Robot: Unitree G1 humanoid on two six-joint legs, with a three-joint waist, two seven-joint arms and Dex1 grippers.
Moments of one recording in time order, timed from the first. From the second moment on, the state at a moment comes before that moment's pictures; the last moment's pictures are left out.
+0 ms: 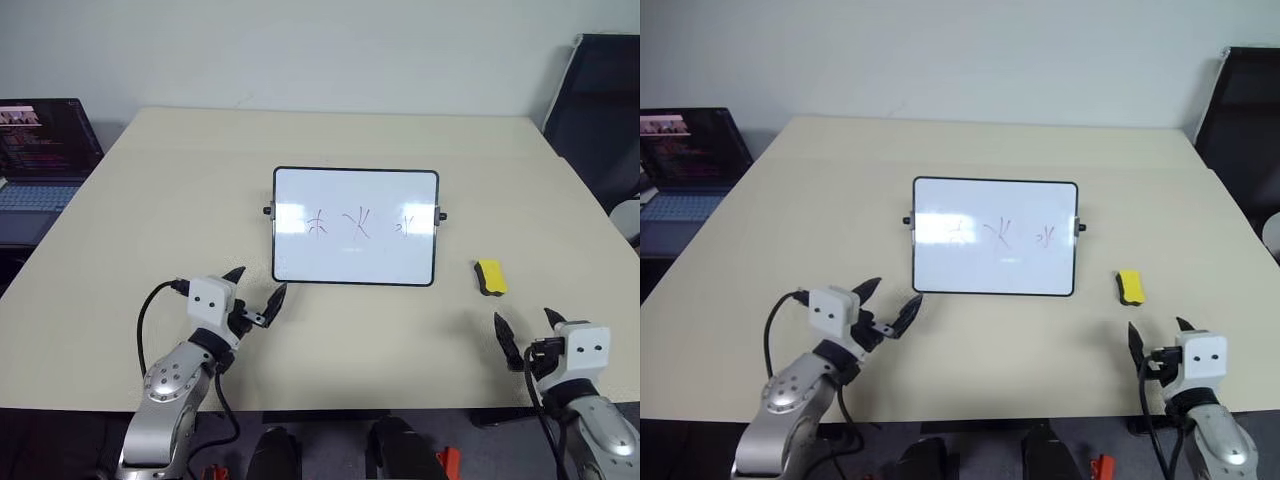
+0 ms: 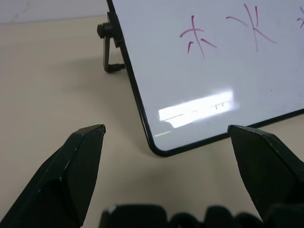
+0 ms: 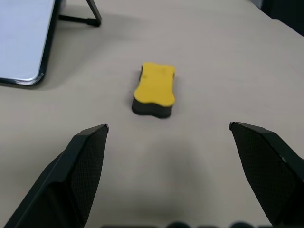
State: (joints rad) left arm 0.11 0.34 0.09 -0.34 -0.24 0.24 -0.38; right arm 0.41 -0.28 -0.30 -0.47 0.22 0.21 0.25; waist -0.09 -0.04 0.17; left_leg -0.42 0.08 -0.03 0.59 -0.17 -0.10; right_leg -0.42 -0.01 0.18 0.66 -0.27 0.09
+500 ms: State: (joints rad) left arm 0.19 0.36 0.18 -0.32 -0.24 0.19 -0.38; right arm 0.33 -0.30 -0.28 -0.59 0.22 0.34 0.23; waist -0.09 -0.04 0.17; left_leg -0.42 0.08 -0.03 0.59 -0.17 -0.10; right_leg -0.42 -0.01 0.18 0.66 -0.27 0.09
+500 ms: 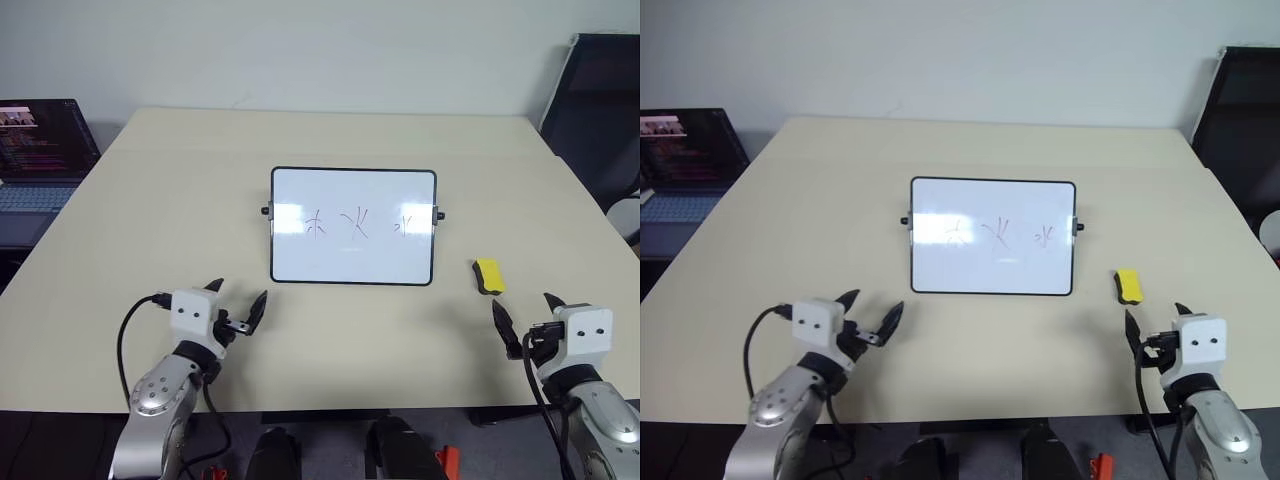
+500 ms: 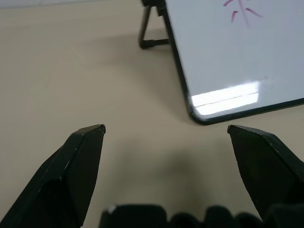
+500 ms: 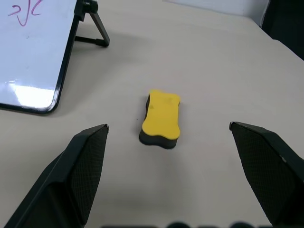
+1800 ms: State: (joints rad) left arm -0.82 0.46 -0.21 0.11 -0.35 0.19 -1.34; right arm -0.26 -0.47 -0.34 -0.36 0.37 1.11 0.17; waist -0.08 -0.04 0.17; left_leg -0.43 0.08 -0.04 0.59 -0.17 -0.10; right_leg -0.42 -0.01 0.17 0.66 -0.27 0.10
